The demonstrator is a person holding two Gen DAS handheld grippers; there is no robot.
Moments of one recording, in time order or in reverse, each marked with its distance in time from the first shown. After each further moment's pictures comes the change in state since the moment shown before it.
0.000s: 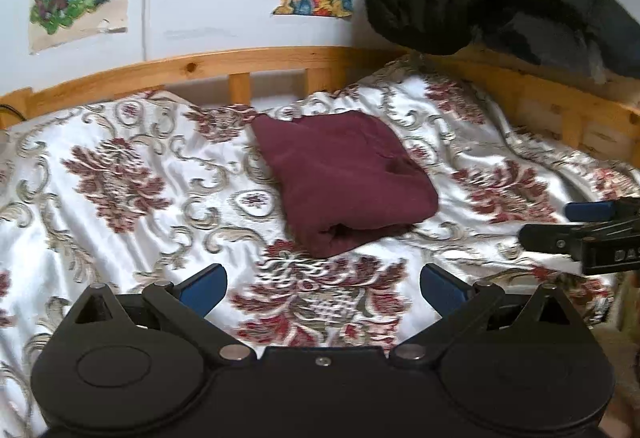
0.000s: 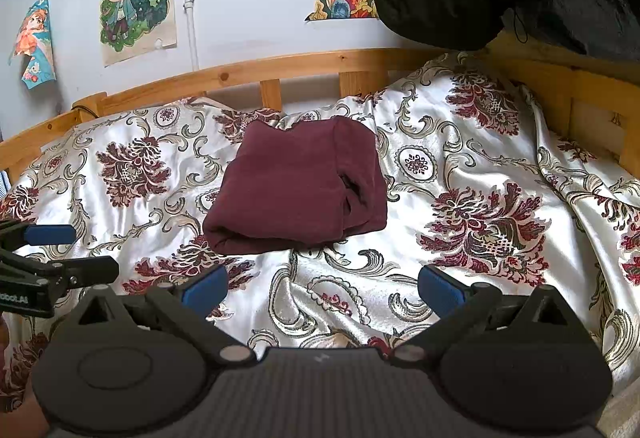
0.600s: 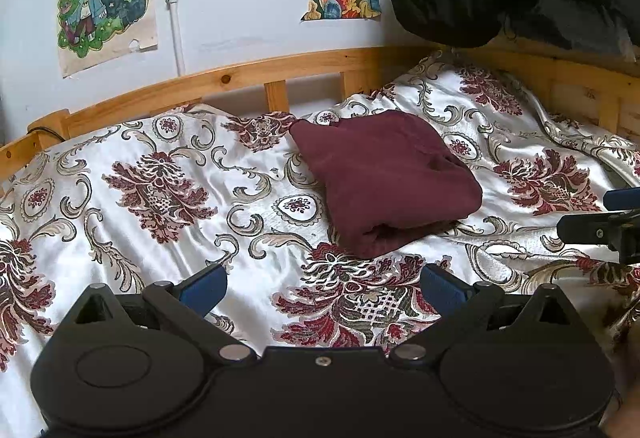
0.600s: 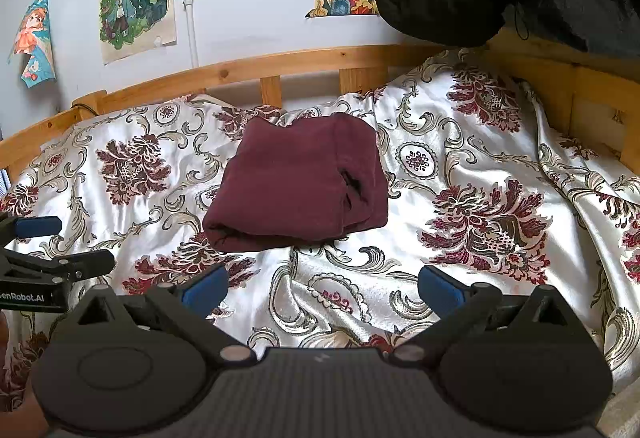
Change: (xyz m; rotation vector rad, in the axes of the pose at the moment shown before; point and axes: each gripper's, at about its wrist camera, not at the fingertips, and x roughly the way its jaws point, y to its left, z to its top) left arm -0.003 -0.008 0.001 0.045 -0.012 0.140; right arm 0.001 0.000 0.000 0.002 0.015 0.001
